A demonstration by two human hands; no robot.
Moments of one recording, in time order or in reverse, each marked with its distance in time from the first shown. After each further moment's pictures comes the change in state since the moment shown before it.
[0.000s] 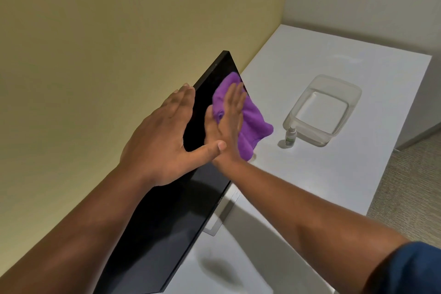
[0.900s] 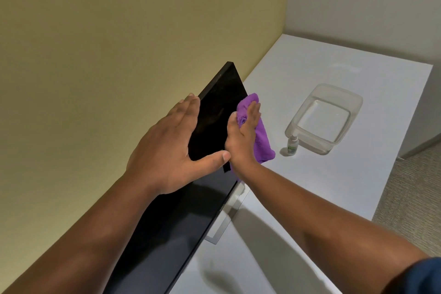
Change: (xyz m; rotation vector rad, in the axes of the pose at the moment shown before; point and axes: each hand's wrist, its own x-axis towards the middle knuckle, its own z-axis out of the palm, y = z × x) left_hand 0.001 0.003 0.000 0.003 -0.008 -0.002; right_hand 0.015 0.020 -0.018 0.111 -0.071 0.279
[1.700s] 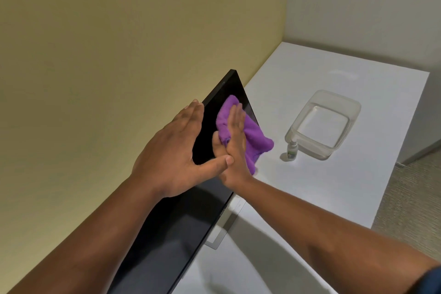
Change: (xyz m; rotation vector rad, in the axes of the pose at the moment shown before) left_hand 0.001 0.003 -0.001 0.012 0.003 0.005; right_hand -0.037 -0.008 -0.008 -0.090 -0.151 -0.342
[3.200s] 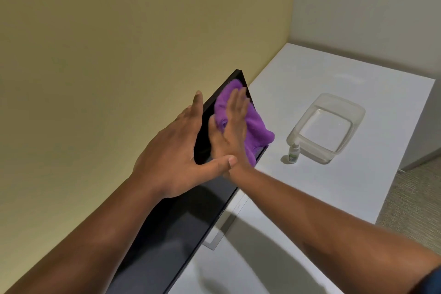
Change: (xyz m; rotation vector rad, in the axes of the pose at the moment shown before) left_hand -0.001 0.002 0.000 -0.161 0.046 -0.010; right_hand 0.025 -0.030 -0.001 -0.073 -0.004 0.012
